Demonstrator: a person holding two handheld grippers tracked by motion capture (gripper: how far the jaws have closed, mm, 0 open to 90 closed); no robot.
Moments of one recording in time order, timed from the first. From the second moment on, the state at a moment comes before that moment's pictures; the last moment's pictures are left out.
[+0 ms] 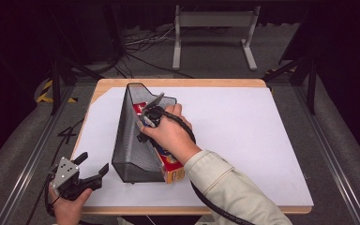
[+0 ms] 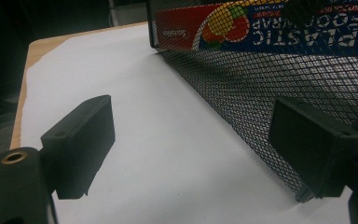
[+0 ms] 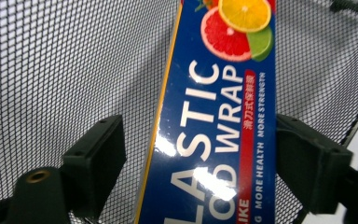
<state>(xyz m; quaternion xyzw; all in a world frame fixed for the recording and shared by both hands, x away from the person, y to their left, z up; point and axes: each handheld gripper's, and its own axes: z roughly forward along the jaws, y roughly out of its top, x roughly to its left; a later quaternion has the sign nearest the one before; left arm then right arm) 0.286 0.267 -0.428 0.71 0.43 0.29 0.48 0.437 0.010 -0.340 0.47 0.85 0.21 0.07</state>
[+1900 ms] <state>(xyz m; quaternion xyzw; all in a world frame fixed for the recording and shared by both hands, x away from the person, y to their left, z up) 0.285 0.265 -0.429 0.71 0.43 0.29 0.48 0.349 -0.314 -0.371 0.38 0.76 0.47 0.22</state>
